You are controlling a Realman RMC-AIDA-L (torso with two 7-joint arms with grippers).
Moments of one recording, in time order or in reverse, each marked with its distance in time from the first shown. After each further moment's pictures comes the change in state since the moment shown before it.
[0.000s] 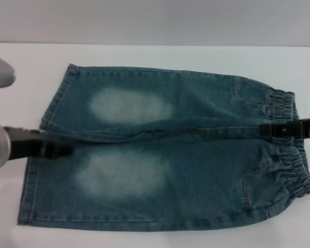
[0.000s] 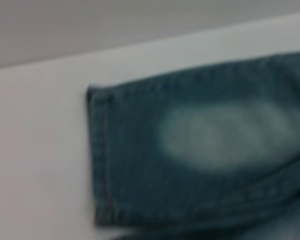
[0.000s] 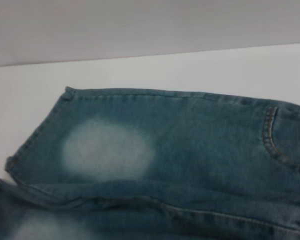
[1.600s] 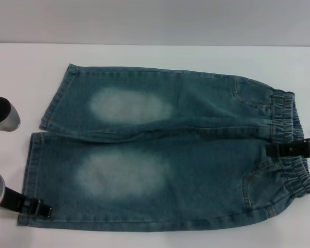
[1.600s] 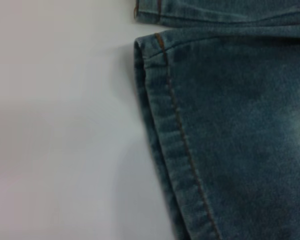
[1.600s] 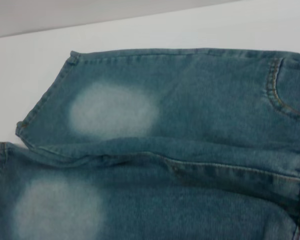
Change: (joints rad) left arm -0.134 -0.002 0.001 0.171 0.095 -0.362 -0.208; right arm 0.014 -0.004 0.070 0.057 0.009 -0.118 -0.048
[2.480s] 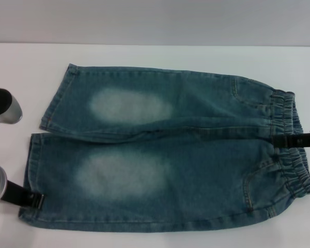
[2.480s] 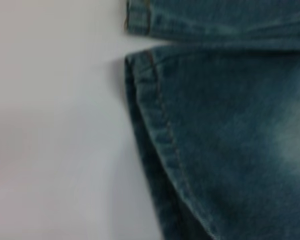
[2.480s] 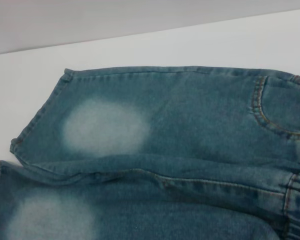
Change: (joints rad) left arm -0.021 -0.002 -0.013 -0.036 -0.013 -0.038 0.001; right arm 0.011 -0.002 0.051 0.001 0.005 -0.007 -0.007
